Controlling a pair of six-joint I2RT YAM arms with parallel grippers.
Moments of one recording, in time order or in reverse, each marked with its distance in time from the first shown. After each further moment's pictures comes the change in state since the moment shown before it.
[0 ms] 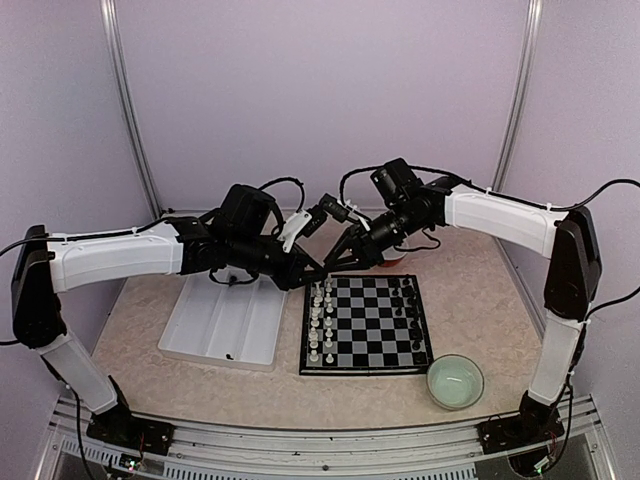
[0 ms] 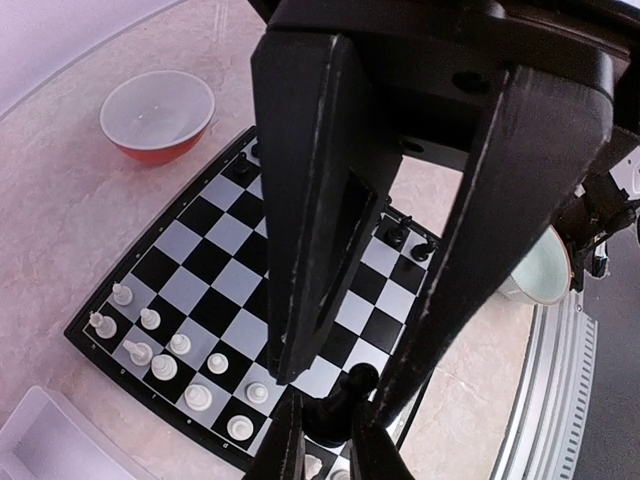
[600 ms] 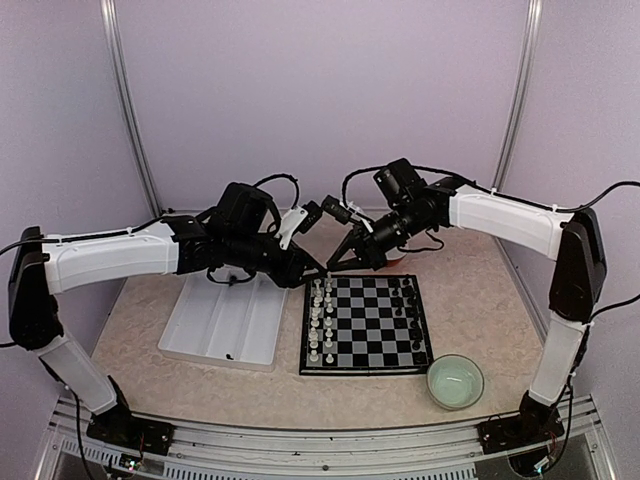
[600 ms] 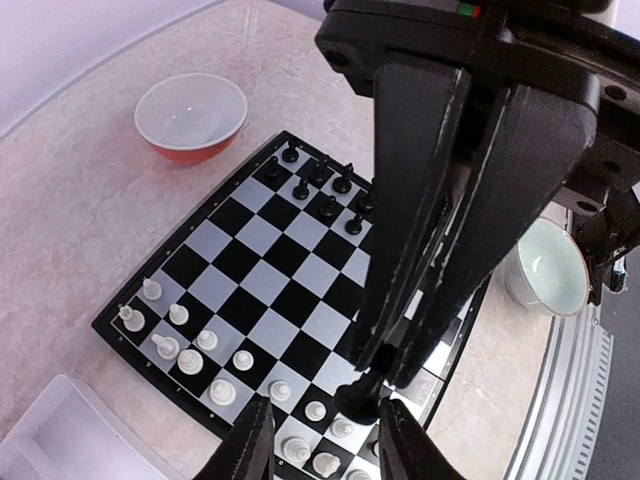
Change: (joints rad) left arm -0.002 -0.019 -0.003 -0.011 -0.069 -0.014; right arm 0.000 -0.027 -0.027 0.000 0.033 -0.016
